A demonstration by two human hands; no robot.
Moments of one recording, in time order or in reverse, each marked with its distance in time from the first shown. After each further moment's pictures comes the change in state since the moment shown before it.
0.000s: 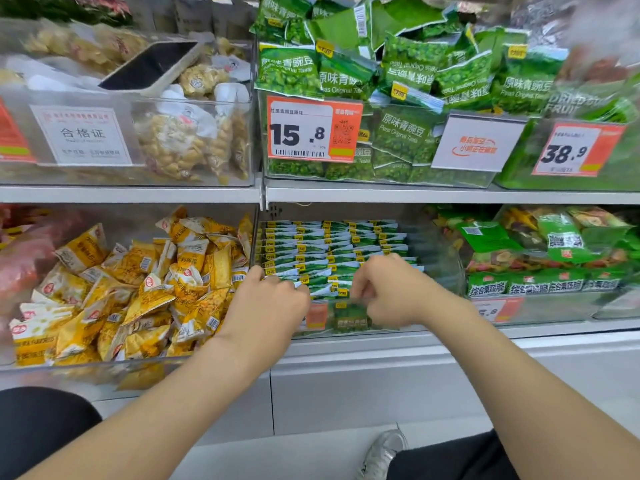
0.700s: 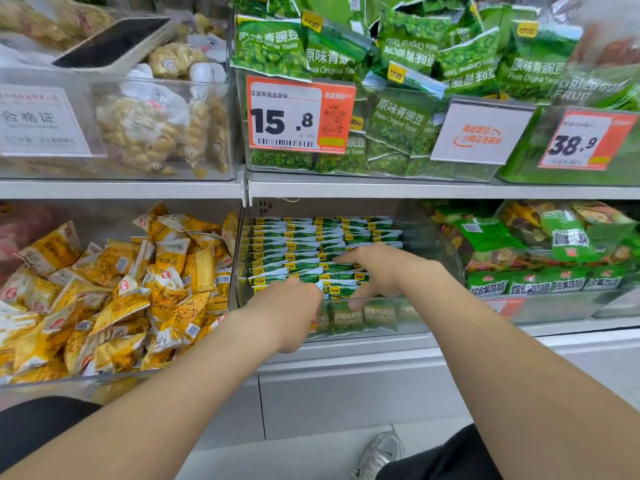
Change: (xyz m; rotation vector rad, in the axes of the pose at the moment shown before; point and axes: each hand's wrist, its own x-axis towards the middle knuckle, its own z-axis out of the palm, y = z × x) left_hand 0.044 0.010 -0.005 -0.508 -0.362 0.034; right_hand 0.070 0.037 0.001 -0.109 -0.232 0.000
